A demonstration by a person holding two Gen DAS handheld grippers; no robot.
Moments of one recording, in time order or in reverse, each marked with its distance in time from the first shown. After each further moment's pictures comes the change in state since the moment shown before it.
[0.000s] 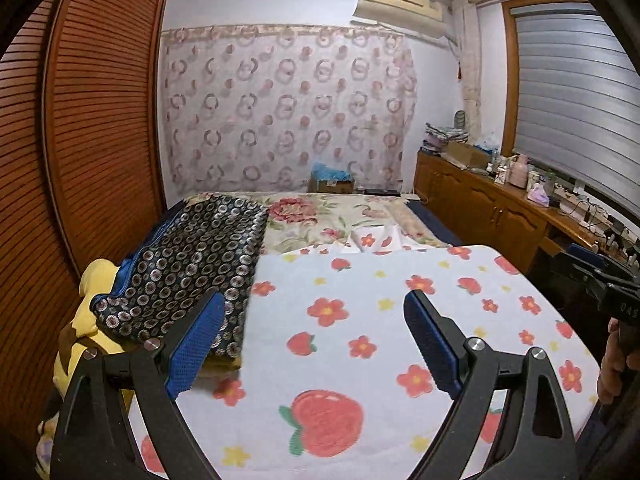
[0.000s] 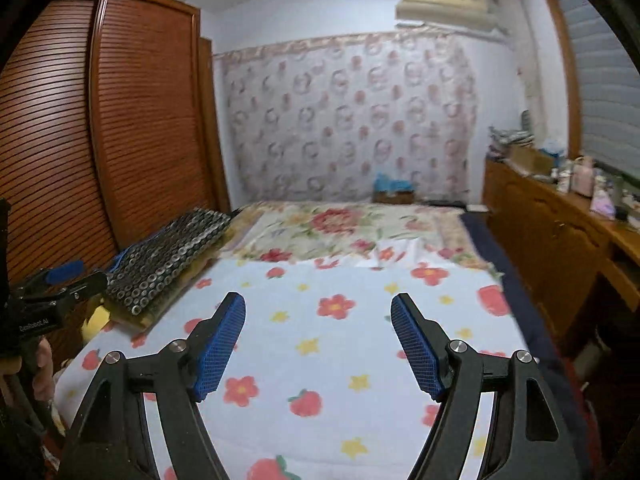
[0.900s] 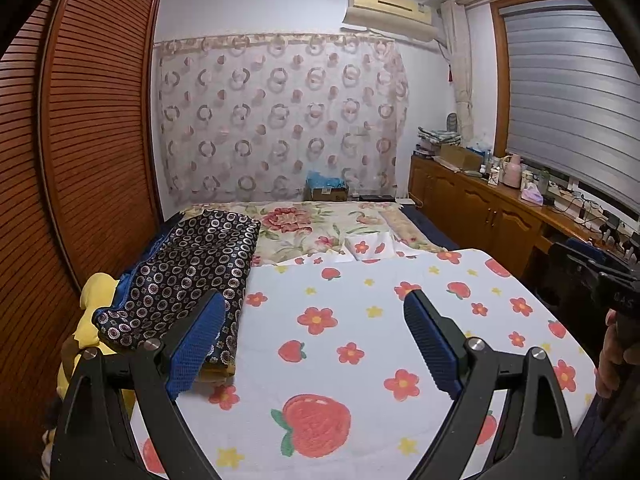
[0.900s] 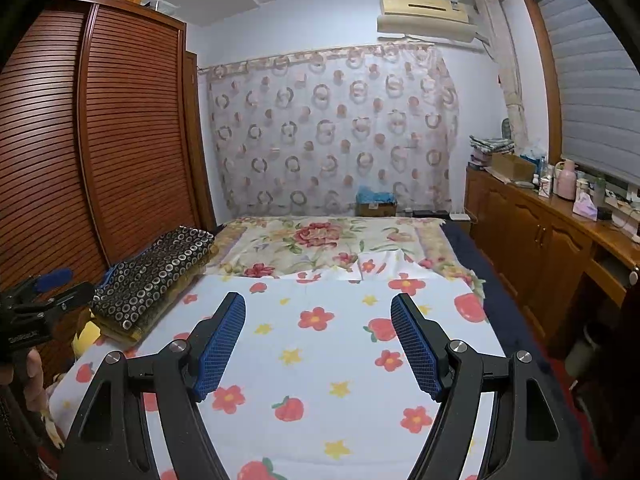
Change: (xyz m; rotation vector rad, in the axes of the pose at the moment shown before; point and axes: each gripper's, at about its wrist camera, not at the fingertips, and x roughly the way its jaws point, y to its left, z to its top) left arm -0.012 -0.012 0.007 0.020 -0.023 -0.003; right arm -0.004 0.002 -0.021 0.020 -0.044 -0.037
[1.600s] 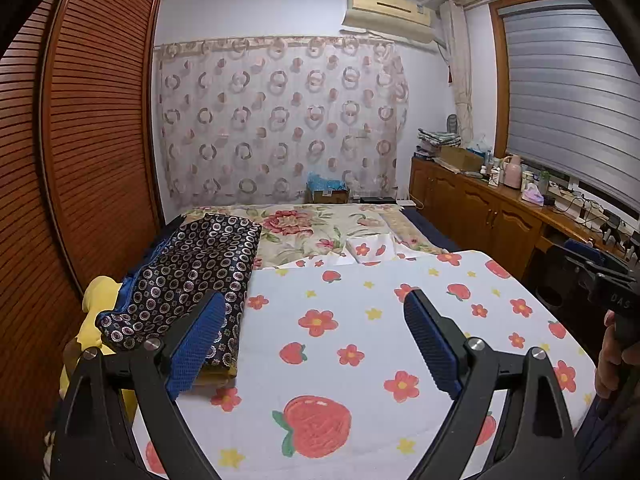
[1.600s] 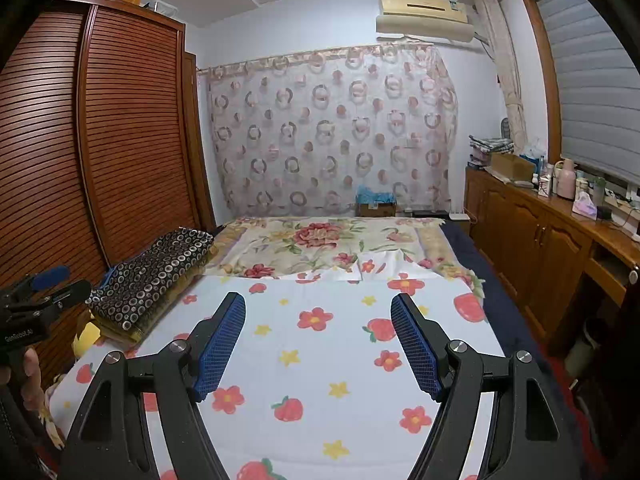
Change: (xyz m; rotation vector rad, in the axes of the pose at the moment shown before) left arm -0.004 0.000 0.002 0.005 -0.008 0.002; right arm -0.001 -0.003 0.002 0.000 0.000 0.002
